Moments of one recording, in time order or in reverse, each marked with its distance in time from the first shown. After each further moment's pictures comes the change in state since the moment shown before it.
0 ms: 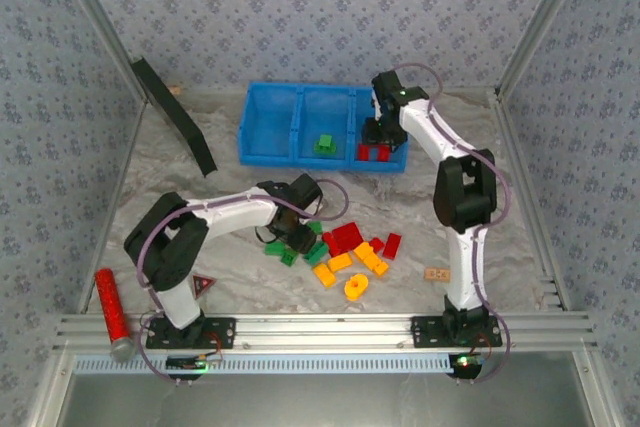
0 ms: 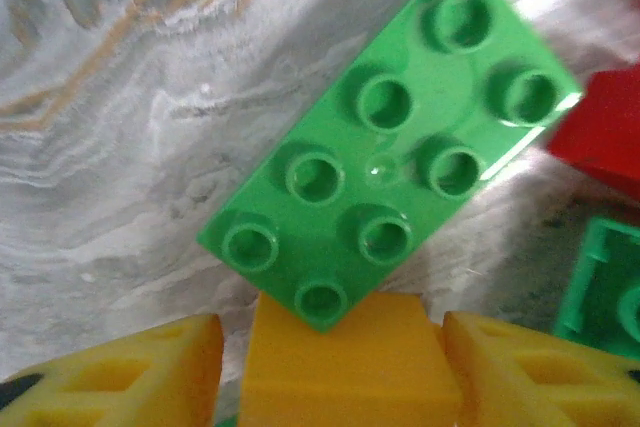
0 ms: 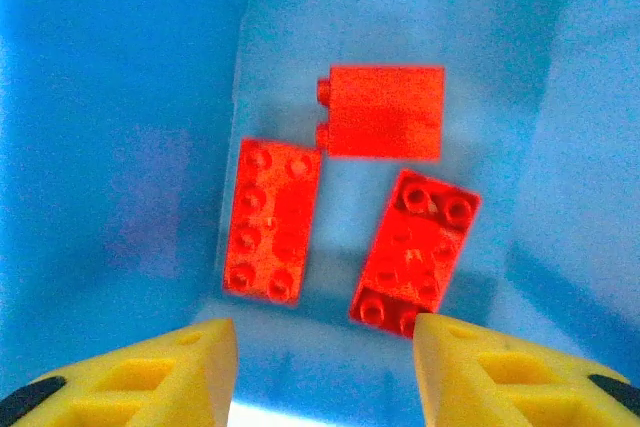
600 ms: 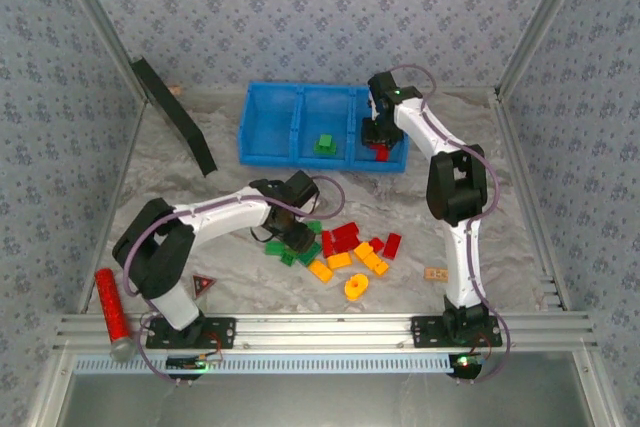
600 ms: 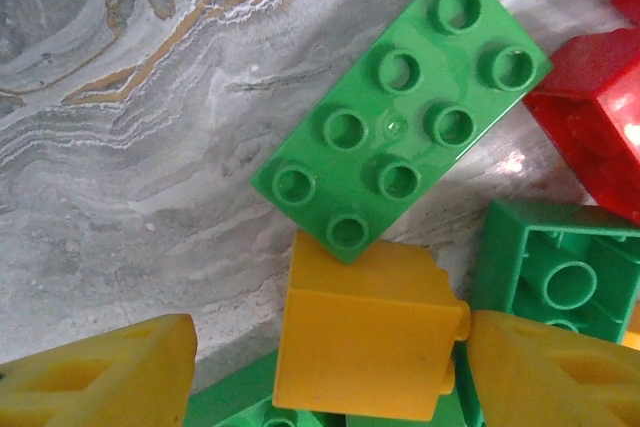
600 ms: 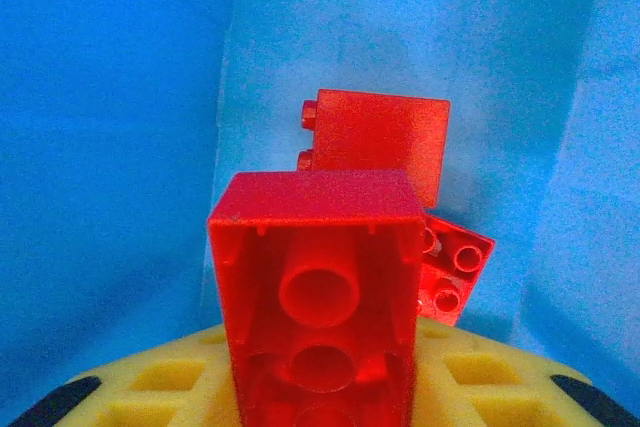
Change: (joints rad) left arm 0.002 -0.081 0.000 -0.044 -0.029 0.008; right arm -0.003 0.153 0.139 -0.009 -0.001 0.000
